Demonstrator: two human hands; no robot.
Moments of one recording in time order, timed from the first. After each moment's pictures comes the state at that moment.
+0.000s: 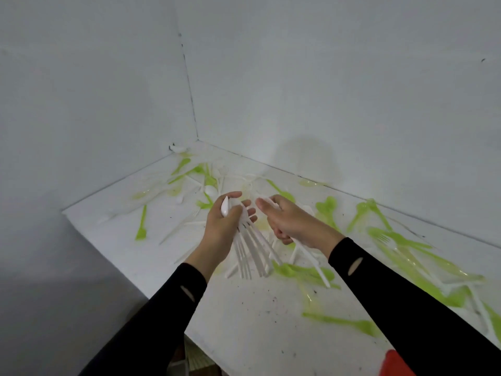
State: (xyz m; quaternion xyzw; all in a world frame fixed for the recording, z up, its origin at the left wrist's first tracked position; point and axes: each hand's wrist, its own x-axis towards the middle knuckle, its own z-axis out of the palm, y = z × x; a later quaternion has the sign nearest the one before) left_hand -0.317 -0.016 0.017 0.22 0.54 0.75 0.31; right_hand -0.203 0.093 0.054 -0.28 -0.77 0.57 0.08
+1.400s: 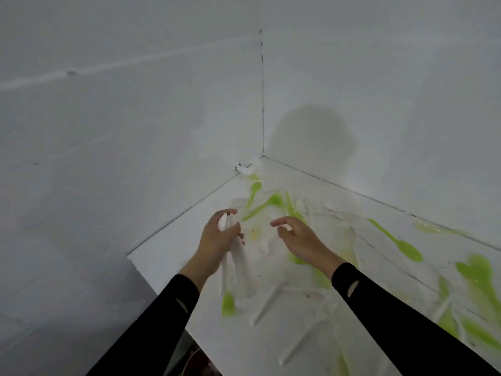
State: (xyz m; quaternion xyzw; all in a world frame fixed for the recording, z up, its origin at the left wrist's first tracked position) left_hand -0.640 -0.066 -0.006 0.18 0.71 0.64 0.24; right_hand -0.513 0.093 -0.022 -0.27 -0.82 0.50 0.12
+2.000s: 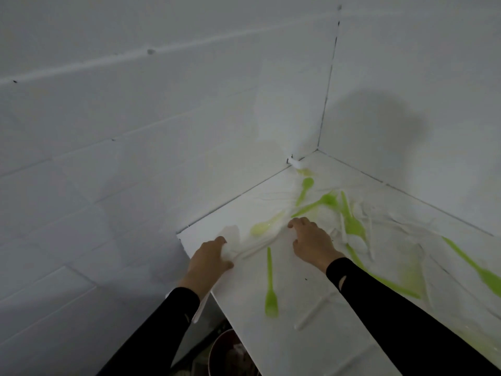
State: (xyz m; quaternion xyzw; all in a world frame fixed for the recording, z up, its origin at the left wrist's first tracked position) left_hand -0.708 -0.175 -0.069 0.23 0.94 0.18 0.14; right_hand -0.604 0.063 -0.068 -0.21 -0.96 0.17 -0.02
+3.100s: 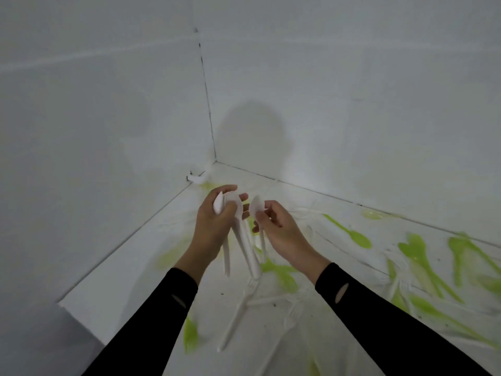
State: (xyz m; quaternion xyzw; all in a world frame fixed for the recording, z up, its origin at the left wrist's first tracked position) left_hand -0.612 0.020 0.037 0.31 0.60 0.69 0.27; right_hand -0.493 0.107 0.017 -0.30 -0.69 0.60 0.27
